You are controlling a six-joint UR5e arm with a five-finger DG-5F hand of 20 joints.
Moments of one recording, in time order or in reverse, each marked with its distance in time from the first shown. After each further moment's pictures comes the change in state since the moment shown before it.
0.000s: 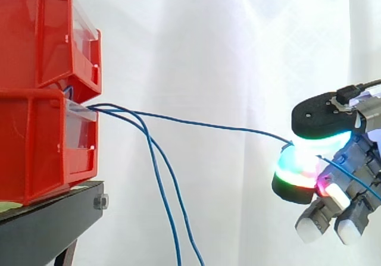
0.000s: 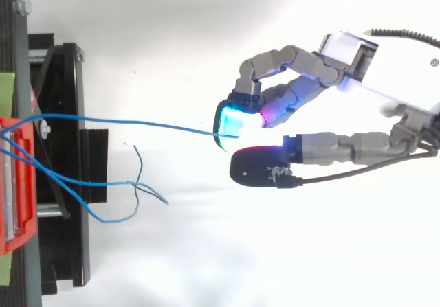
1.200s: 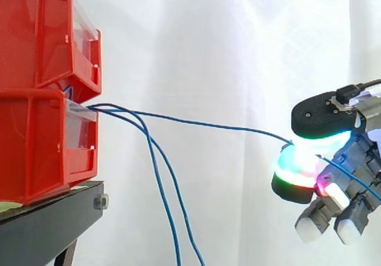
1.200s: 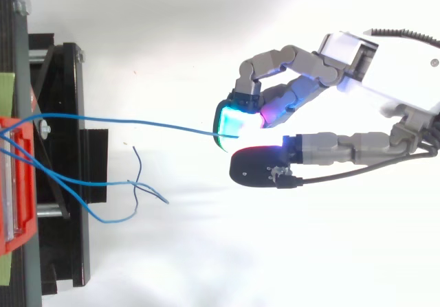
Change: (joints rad) arm 0.000 0.000 0.000 0.001 0.000 0.000
